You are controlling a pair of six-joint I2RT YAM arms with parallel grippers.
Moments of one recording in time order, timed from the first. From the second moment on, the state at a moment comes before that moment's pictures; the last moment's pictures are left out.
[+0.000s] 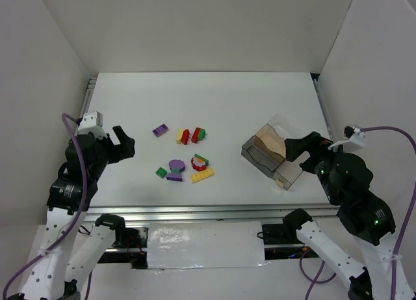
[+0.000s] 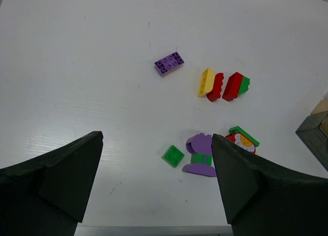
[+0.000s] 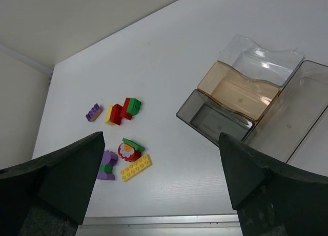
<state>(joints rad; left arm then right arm) -0.15 0.64 0.92 -0.68 -0.12 -0.35 0.47 0.50 1.15 -0.90 0.41 0.61</state>
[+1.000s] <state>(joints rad) -0.22 1.91 1.44 -0.52 0.07 -0.22 0.47 0.47 0.89 -0.68 0.02 0.68</state>
